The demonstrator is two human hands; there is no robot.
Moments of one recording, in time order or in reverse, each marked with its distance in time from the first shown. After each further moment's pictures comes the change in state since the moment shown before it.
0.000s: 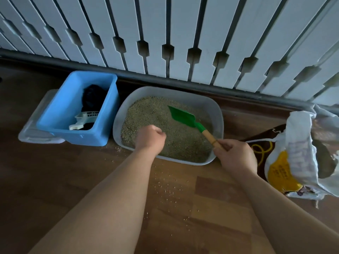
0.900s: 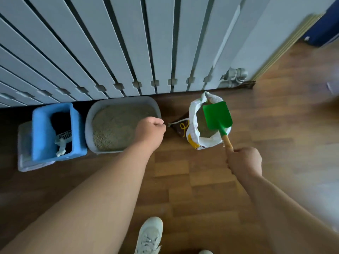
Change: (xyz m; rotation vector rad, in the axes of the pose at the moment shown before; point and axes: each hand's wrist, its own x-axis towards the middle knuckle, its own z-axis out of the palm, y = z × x) left_hand -0.174 0.256 -0.049 -0.063 -0.260 -0.011; right_hand -0.122 0.015 -0.288 0.184 0.081 0.735
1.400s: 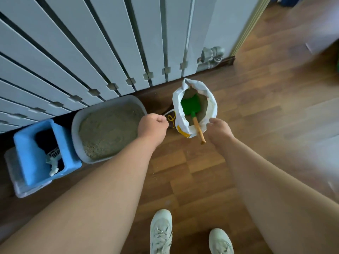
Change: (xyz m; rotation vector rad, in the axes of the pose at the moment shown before) left_hand -0.001 0.023 0.040 0.182 -0.166 0.101; right_hand 0.033 -0.028 0.026 0.264 -0.190 0.100
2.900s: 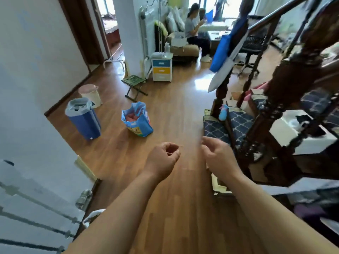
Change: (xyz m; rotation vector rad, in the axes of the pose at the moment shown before) left_hand -0.573 0.368 -0.085 0.354 -0.871 1.191; right_hand -0.640 0.015 -0.386 0.416 1.071 -0.127
